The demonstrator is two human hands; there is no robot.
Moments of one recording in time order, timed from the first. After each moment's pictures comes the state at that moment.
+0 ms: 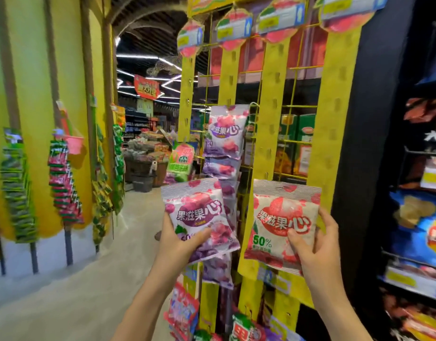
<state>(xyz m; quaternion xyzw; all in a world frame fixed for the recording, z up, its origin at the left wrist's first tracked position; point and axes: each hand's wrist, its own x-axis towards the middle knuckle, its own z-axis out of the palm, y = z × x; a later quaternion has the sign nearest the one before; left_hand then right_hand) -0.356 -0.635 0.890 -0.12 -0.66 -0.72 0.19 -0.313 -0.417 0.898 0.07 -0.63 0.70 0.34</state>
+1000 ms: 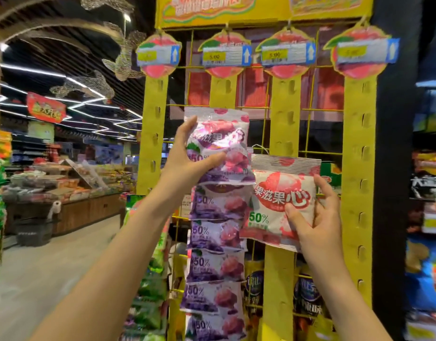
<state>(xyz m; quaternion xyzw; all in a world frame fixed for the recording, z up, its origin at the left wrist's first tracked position) -0.545 -0.642 1.094 -0.43 -0.60 -0.63 0.24 -0.440 -0.470 1.012 0.08 -0.63 0.57 0.53</state>
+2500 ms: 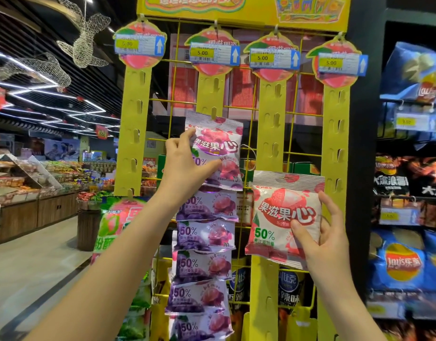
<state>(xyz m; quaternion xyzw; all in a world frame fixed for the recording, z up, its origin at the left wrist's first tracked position) -0.568 -0.620 1.095 -0.40 -0.69 -0.52 0.30 -0.415 -0.467 0.990 0.00 -0.64 0.52 0.56</state>
